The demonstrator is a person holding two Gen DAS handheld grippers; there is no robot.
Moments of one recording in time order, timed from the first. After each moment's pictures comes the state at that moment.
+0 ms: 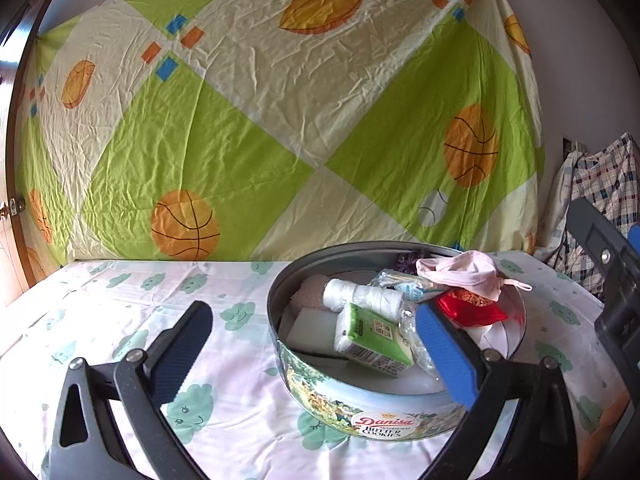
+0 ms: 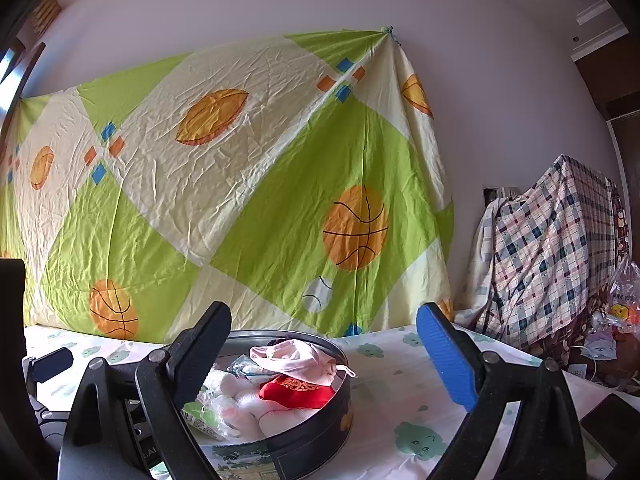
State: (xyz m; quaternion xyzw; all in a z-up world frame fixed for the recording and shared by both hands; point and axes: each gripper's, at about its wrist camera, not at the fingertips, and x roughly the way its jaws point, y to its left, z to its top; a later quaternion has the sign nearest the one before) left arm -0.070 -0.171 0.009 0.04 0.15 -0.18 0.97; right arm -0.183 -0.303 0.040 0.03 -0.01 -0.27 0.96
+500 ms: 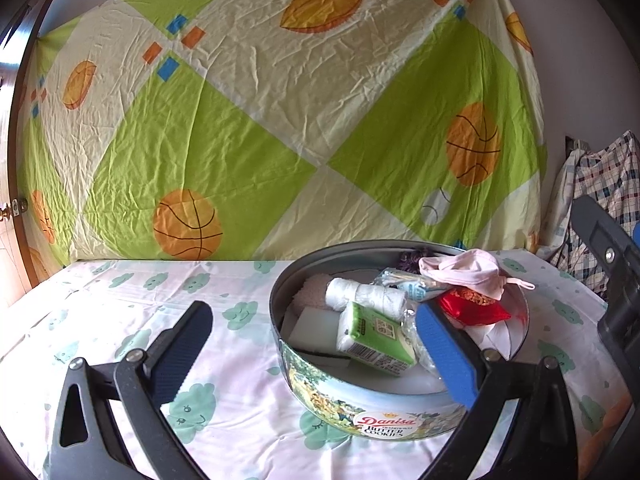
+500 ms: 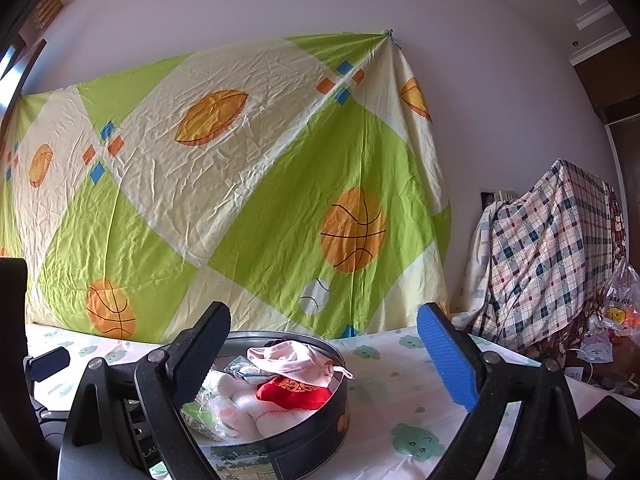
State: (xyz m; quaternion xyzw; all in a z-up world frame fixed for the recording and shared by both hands) left arm -0.070 -0.170 0.009 0.05 0.15 -0.17 0.97; right arm -0.185 -0.303 0.041 0.03 -0.01 -0.27 0.96
